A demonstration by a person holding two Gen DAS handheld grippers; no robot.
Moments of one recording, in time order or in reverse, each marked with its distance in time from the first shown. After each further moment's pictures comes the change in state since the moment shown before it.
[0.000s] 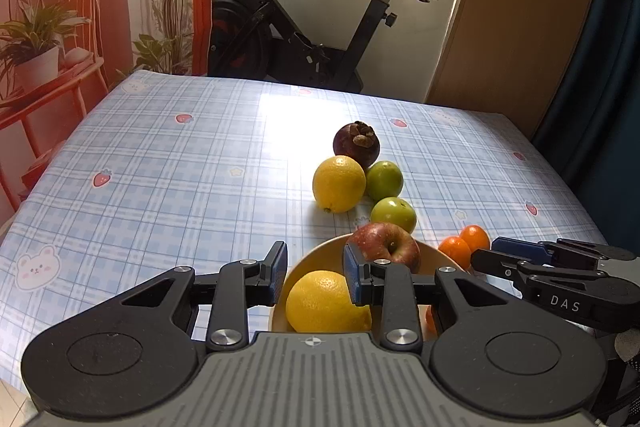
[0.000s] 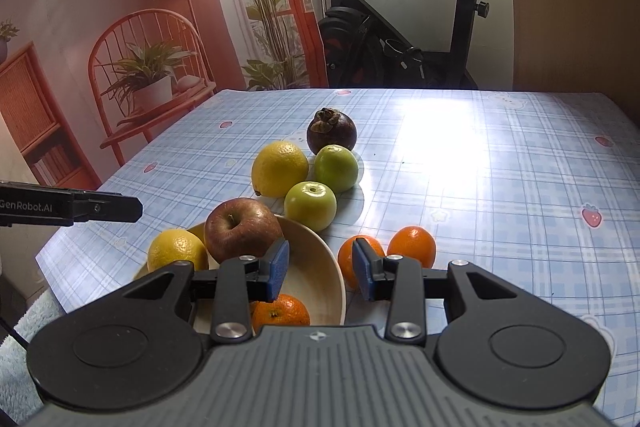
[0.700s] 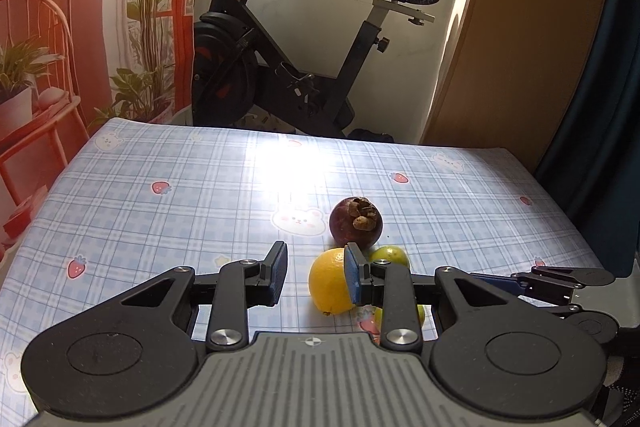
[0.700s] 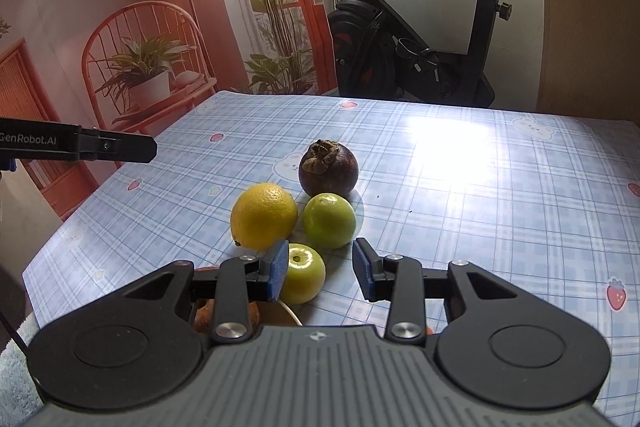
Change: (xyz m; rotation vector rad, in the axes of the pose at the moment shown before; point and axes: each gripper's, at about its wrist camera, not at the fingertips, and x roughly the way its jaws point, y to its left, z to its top) left arm 0.051 -0.001 0.068 0.030 -0.036 -0.035; right arm 0.063 -0.008 0.051 -0.031 0.067 0.038
